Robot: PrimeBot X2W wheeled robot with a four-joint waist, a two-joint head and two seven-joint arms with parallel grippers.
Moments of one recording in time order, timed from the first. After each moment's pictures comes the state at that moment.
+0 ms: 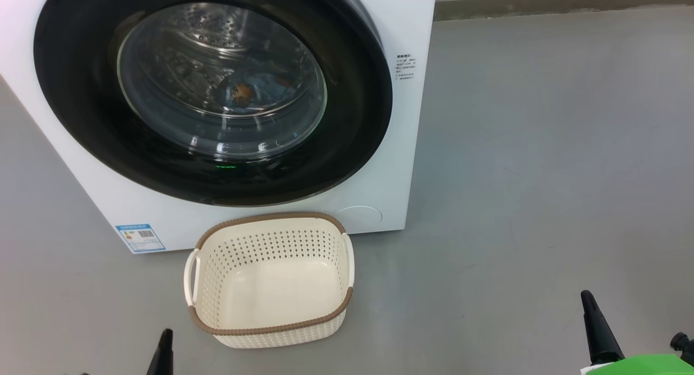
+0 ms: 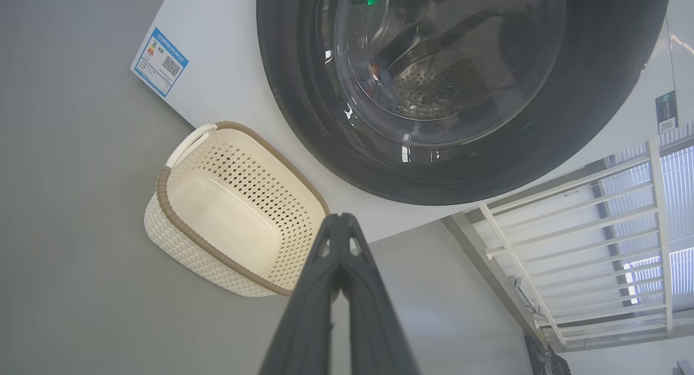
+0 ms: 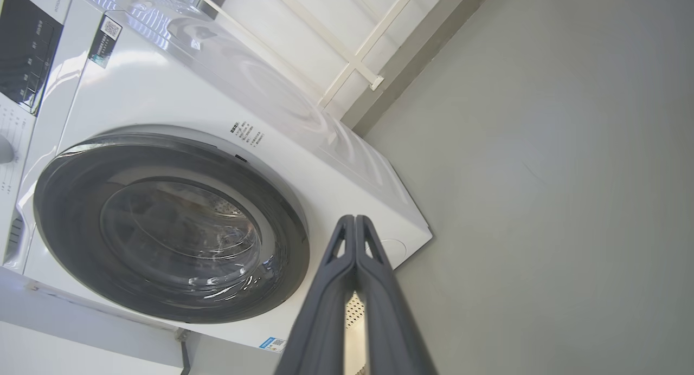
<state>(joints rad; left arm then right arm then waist) 0.05 0.04 -0.01 0.26 -1.04 -0.13 -0.08 0.04 -0.06 -0.14 0.22 0.93 0.14 -0.07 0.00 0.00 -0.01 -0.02</state>
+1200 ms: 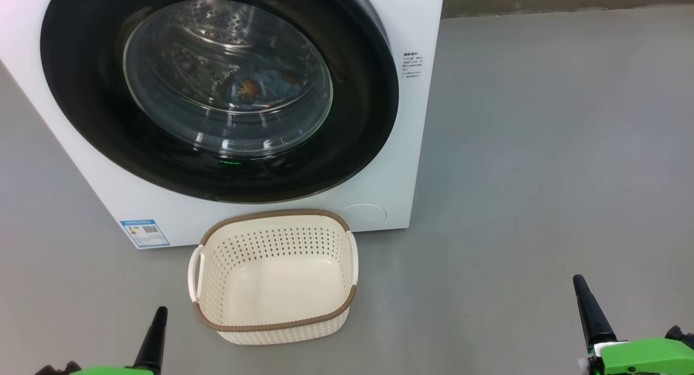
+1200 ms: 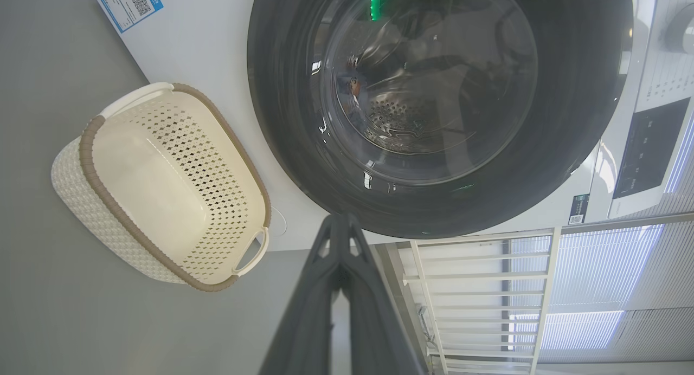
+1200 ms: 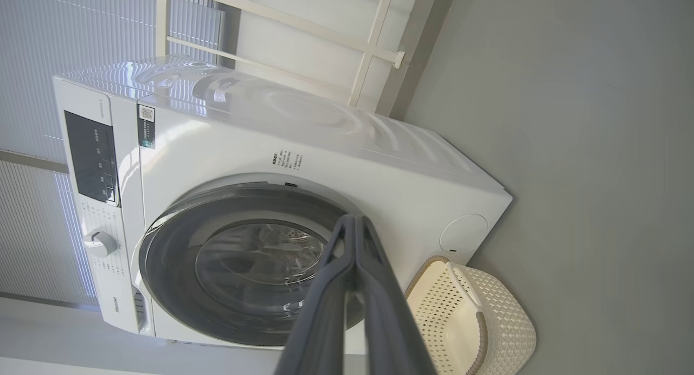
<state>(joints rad) -0.02 0.04 0.03 0.26 -1.39 -0.13 0.02 -0.03 -0.05 -0.14 0.25 1.33 0.13 0.04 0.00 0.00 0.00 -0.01</state>
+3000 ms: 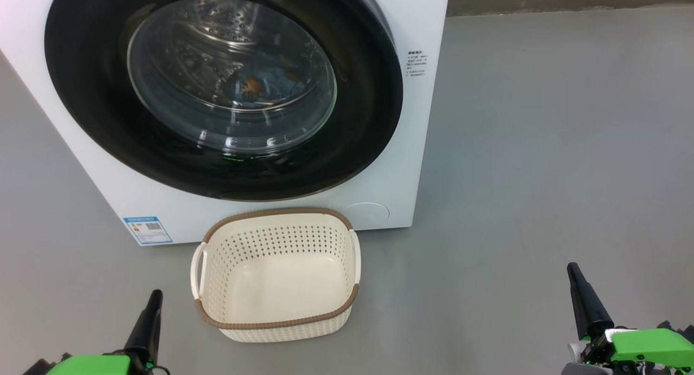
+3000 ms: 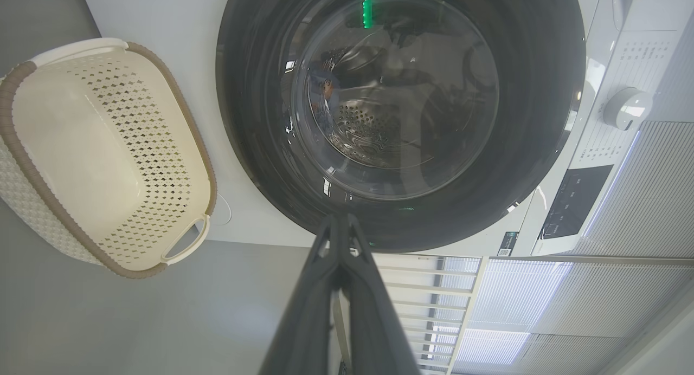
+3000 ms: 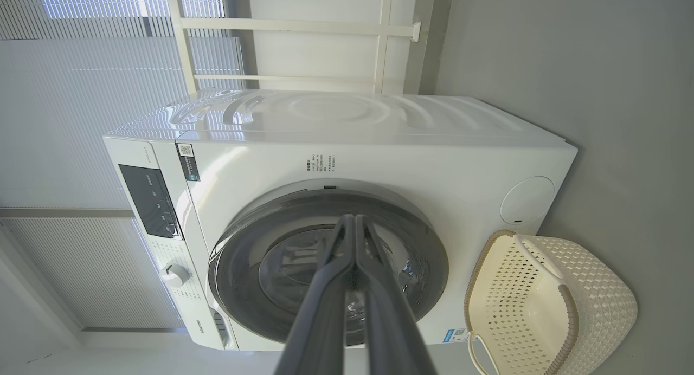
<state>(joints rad) -0.07 0.04 0.07 0.26 -1.62 -0.13 0.10 -0.07 -0.05 -0.14 0.27 1.60 0.13 0.11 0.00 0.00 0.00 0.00</state>
